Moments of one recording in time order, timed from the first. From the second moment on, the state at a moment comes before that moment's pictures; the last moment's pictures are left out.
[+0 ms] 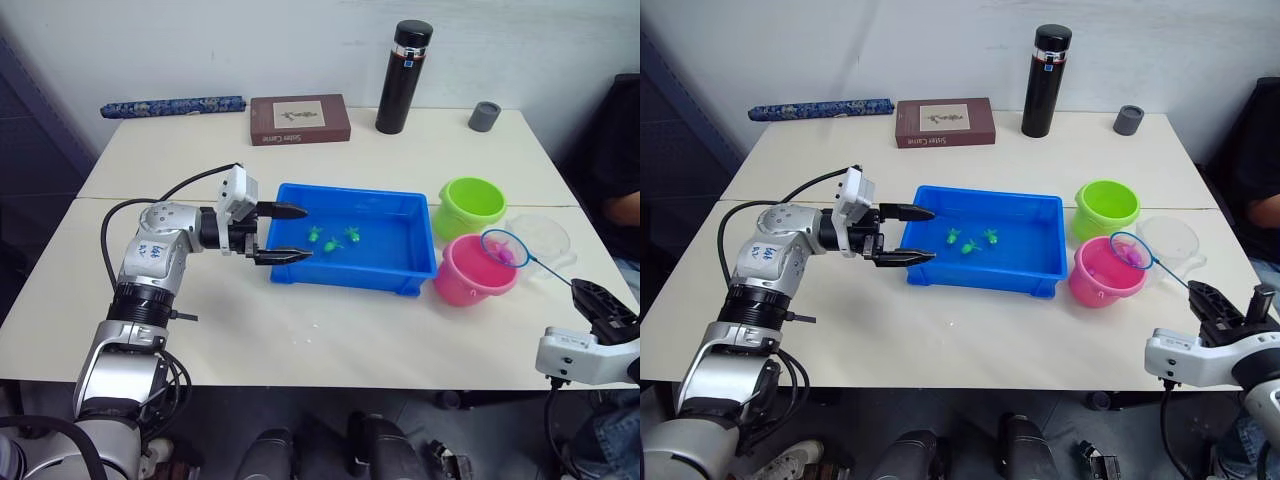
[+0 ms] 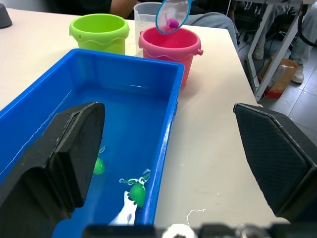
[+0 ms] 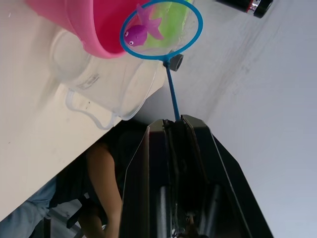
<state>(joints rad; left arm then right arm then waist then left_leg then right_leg) -0.83 0.51 -0.05 0.45 -0.34 0.21 -1.30 0.53 -0.75 -0.62 -0.71 -0.86 -0.11 0.52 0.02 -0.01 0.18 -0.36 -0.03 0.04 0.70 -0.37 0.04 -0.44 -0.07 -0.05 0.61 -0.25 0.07</state>
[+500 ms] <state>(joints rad) -0.83 0.51 -0.05 0.45 -0.34 0.21 -1.30 0.57 -0.57 -0.56 -0.75 -1.16 -0.20 0.31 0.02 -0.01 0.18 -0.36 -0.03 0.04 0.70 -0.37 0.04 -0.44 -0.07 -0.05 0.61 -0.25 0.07</state>
